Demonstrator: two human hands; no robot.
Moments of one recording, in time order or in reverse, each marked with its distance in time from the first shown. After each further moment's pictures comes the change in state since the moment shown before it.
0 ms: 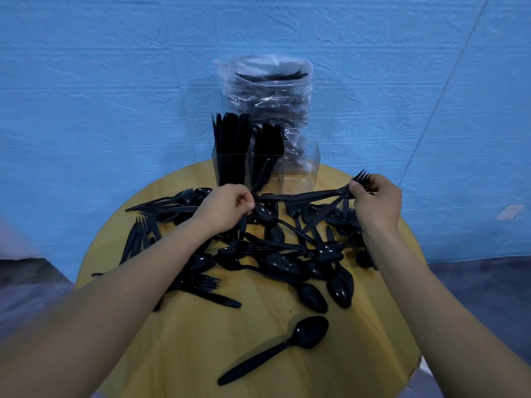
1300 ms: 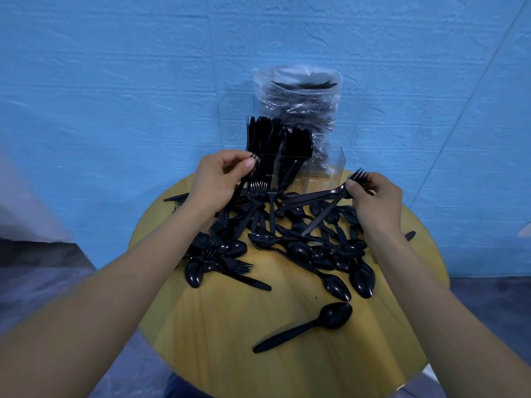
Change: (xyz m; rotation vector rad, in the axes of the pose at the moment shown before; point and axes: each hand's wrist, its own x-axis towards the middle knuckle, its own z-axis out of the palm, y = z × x) left_hand -0.046 0.006 -0.062 -0.638 0.426 0.034; right_hand -0.048 -0.035 0.014 0.060 -0.160 -0.108
